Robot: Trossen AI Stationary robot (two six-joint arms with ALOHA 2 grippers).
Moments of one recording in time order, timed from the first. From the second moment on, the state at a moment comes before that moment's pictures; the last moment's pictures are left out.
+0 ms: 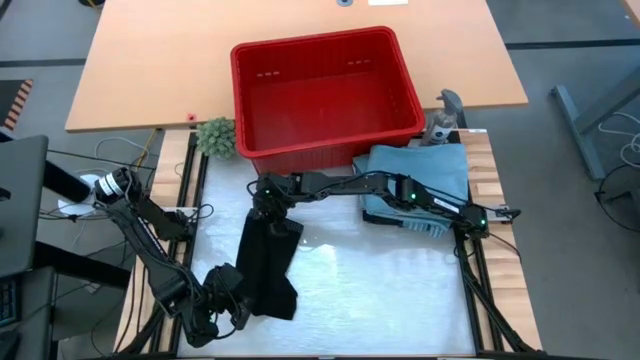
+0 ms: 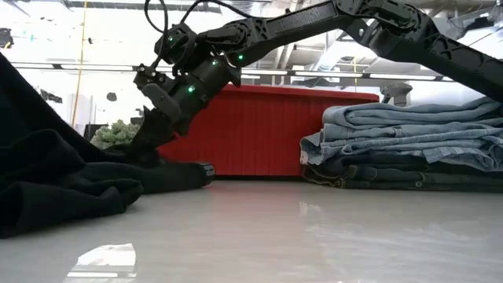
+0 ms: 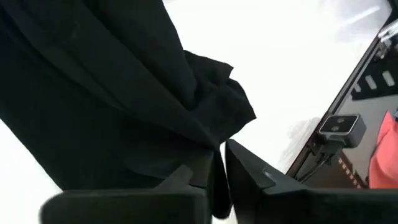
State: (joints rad) left arm -0.95 1.47 1.02 -0.68 -0.58 -1.78; right arm -0.11 2.58 2.34 -0.55 -0.23 -0.19
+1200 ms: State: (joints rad) left arm -1.07 1.47 1.02 -0.95 -0.61 -2.12; right arm -0.08 2.59 2.35 -0.46 -0.22 -0.60
